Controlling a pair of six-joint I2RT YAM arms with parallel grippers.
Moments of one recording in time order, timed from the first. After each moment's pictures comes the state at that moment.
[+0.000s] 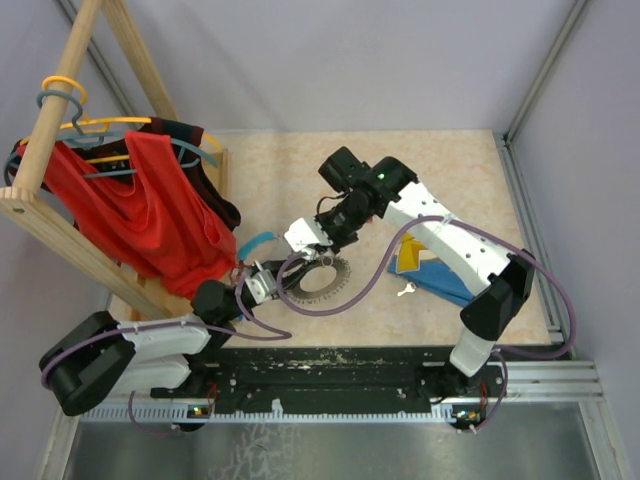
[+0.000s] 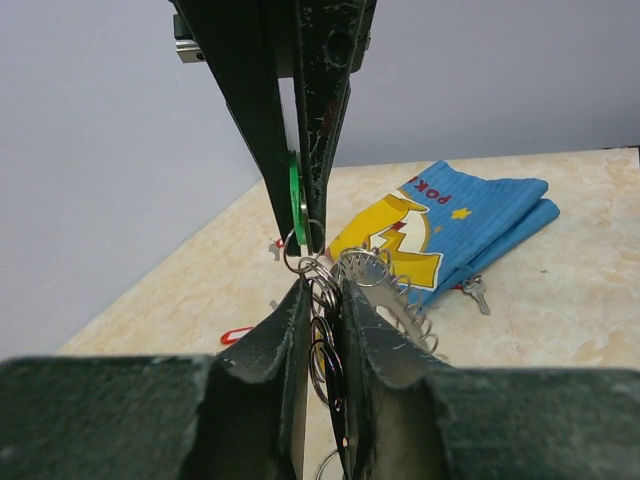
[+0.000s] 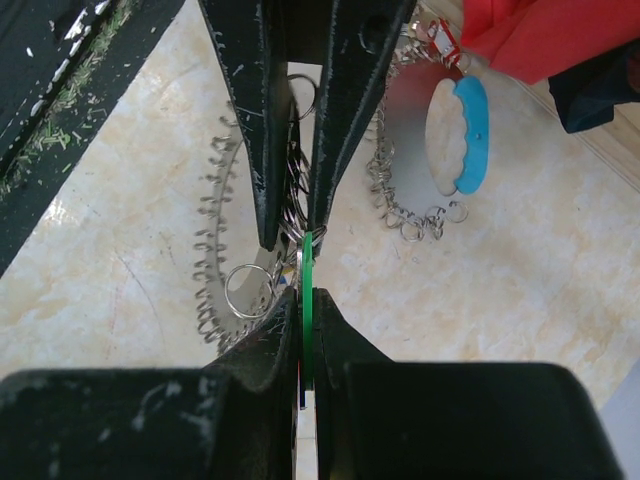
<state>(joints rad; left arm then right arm) -0.84 1.16 0.19 1.32 0.28 0.23 0.81 1.69 1.84 -1.33 -0.56 -1.41</state>
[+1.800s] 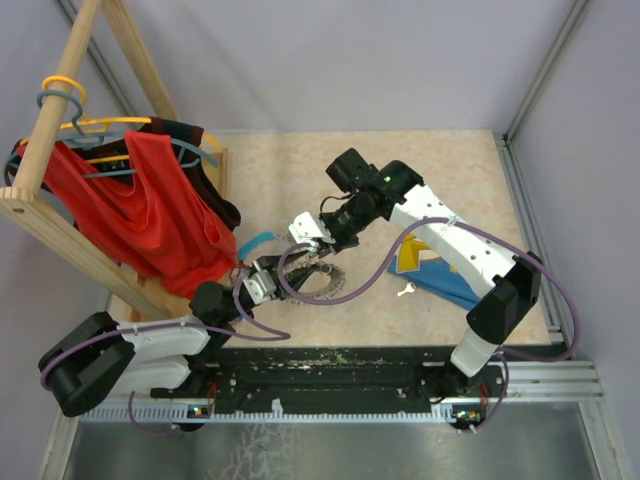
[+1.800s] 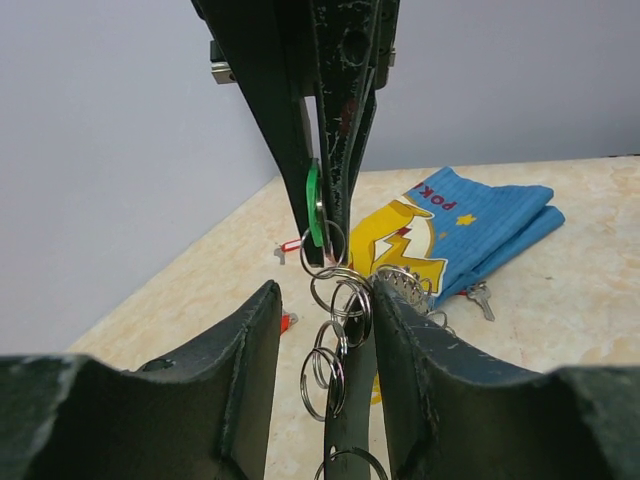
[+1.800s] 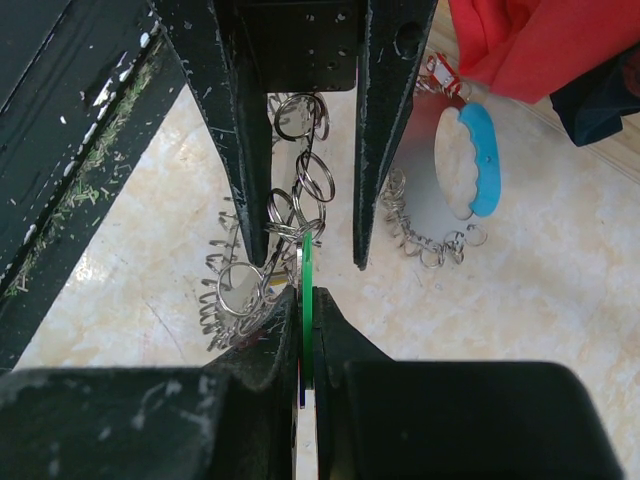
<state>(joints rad) -0.84 1.15 0.18 1.34 0.26 0.23 0.77 1.65 1.75 -1.25 -0.68 -1.31</state>
